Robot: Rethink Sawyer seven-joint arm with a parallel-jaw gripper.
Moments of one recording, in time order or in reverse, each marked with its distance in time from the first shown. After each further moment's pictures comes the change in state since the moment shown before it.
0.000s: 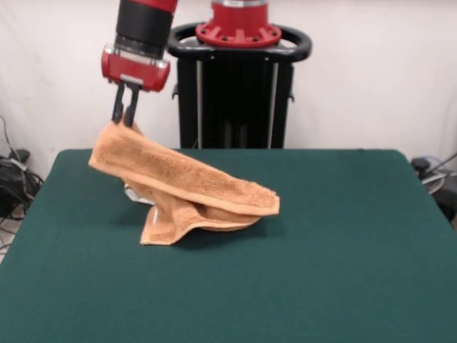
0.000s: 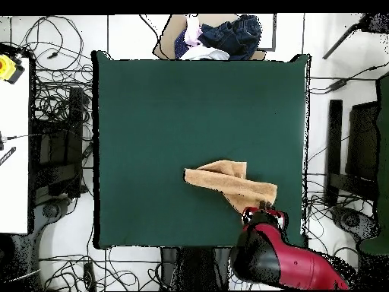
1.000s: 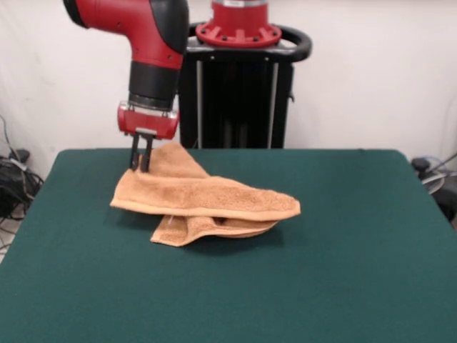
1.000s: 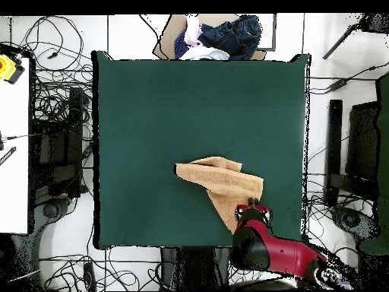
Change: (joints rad) arm 0.021 0.343 -0.061 -0.101 -0.051 -0.266 0.000
